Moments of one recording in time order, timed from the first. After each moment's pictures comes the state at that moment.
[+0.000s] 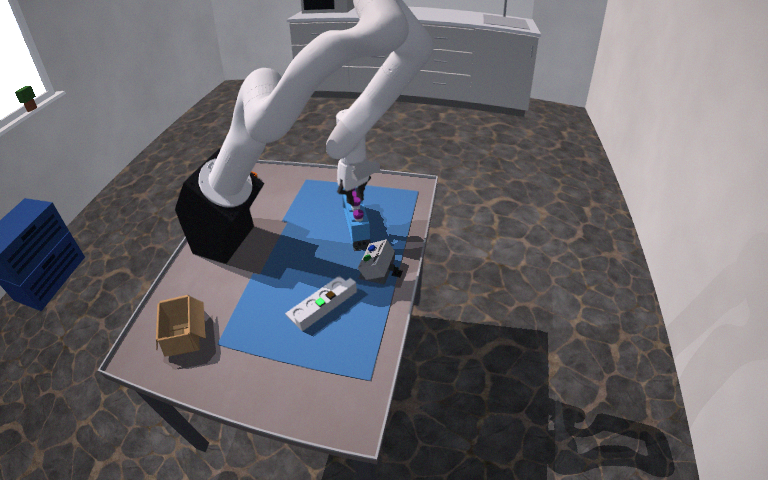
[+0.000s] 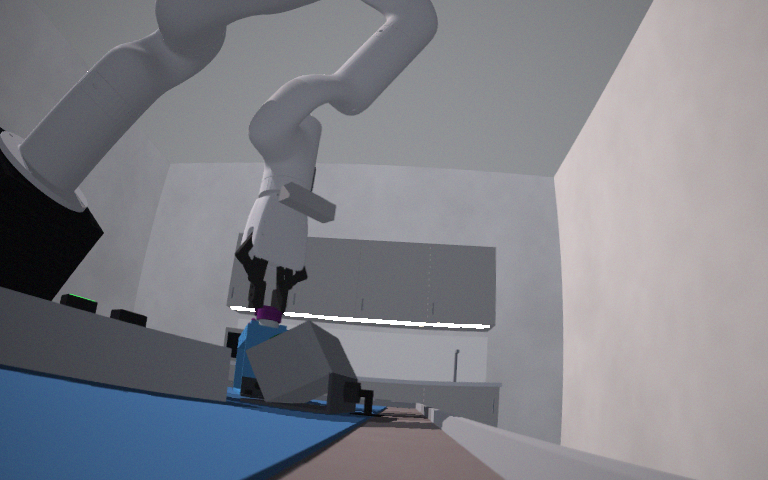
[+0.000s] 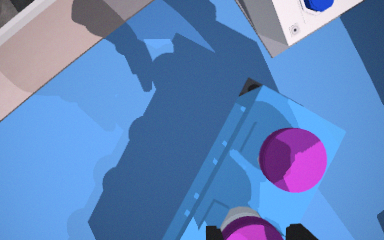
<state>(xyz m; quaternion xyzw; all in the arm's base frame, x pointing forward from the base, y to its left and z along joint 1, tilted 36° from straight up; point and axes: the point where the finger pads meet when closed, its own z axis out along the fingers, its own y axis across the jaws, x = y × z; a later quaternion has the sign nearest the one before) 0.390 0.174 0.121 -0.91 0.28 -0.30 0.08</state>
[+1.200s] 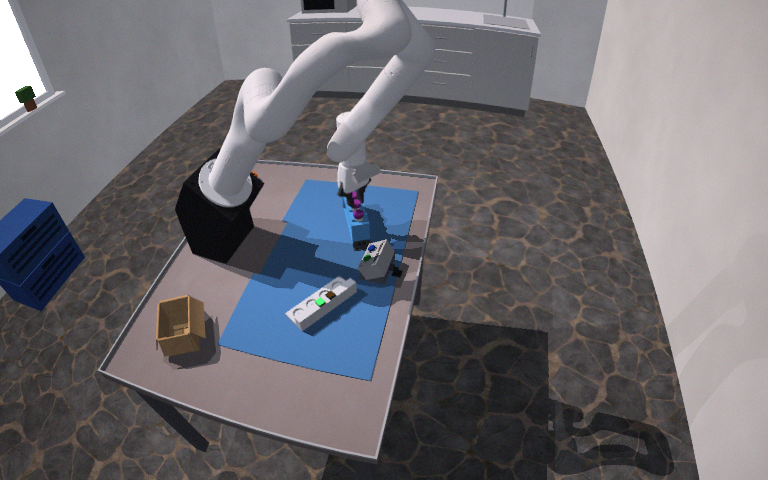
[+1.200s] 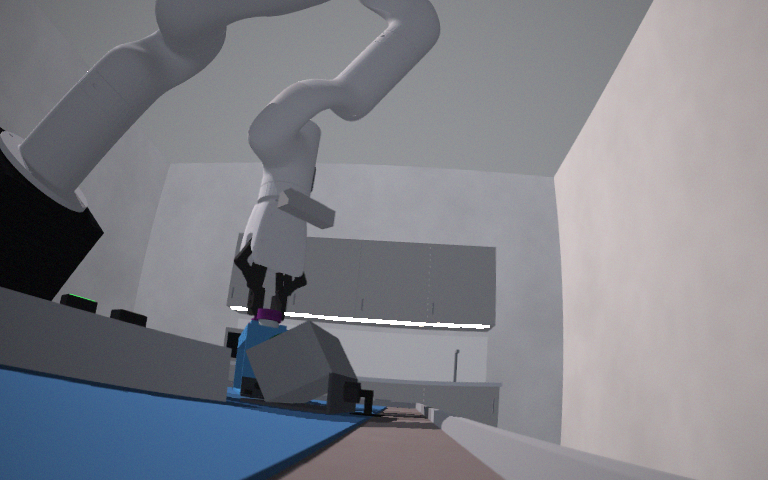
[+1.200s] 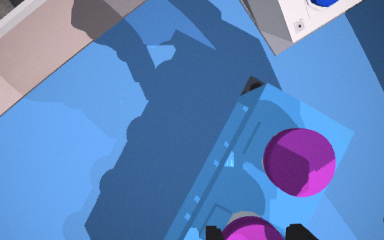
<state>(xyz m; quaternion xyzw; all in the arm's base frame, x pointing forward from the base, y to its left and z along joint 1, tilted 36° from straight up) 0.396 0.174 0.113 -0.91 0.28 -0.30 0.08</state>
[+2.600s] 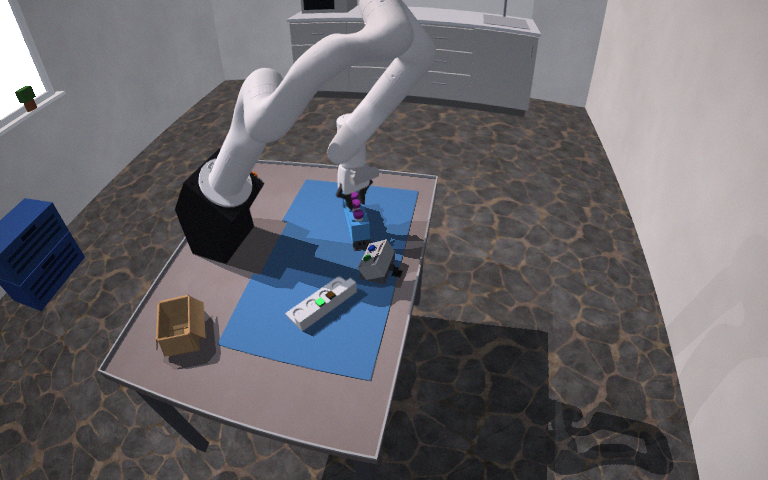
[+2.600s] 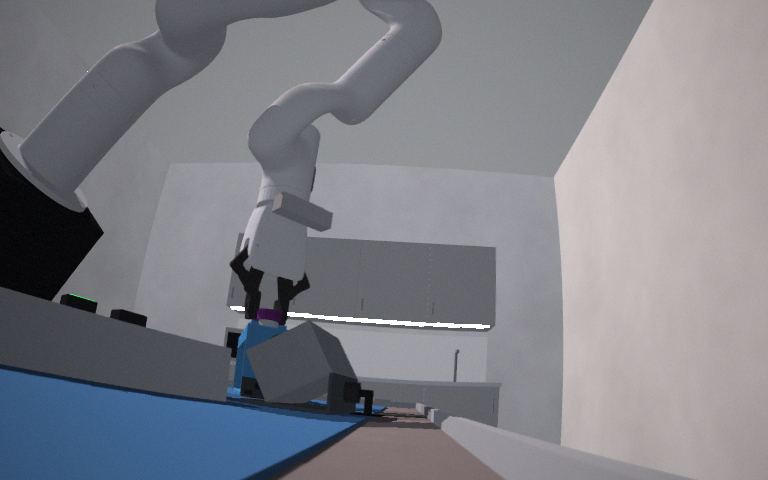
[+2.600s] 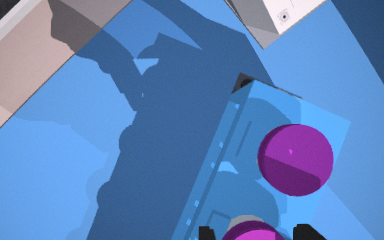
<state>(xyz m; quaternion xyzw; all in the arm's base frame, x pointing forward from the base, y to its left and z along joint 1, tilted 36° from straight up) 0.400 0.173 0.107 -0.89 0.33 -0.30 0.09</state>
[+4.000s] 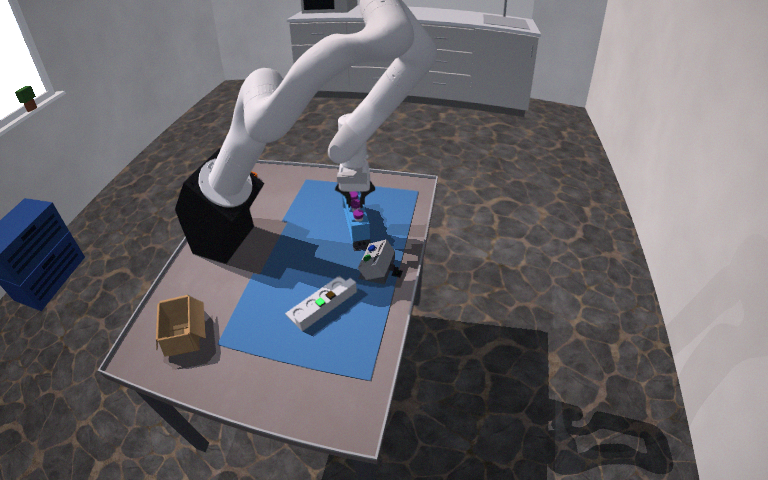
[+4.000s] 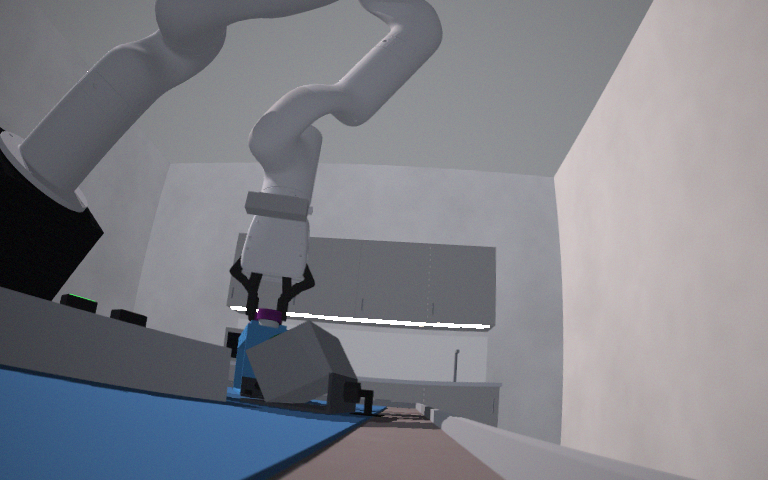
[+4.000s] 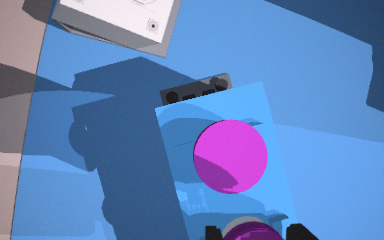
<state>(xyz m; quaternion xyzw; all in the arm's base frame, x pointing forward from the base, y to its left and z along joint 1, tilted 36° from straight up) 0.401 0.174 0.107 -0.74 0.59 -0.26 0.17</state>
